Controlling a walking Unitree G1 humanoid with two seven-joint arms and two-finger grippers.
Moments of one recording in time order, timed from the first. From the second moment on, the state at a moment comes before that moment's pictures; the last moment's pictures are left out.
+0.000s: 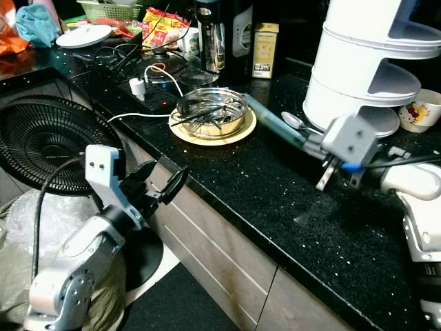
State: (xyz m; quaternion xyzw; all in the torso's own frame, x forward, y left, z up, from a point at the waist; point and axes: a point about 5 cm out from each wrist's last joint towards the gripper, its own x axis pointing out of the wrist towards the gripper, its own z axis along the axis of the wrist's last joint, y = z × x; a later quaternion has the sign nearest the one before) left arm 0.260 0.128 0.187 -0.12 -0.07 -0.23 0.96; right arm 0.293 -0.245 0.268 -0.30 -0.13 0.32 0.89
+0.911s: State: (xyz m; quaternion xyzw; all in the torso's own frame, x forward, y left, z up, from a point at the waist) left arm 0.251 0.112 0.194 -0.13 -0.08 -0.30 0.94; right arm 0.271 -0.257 0.314 0.10 -0.29 0.41 0.86
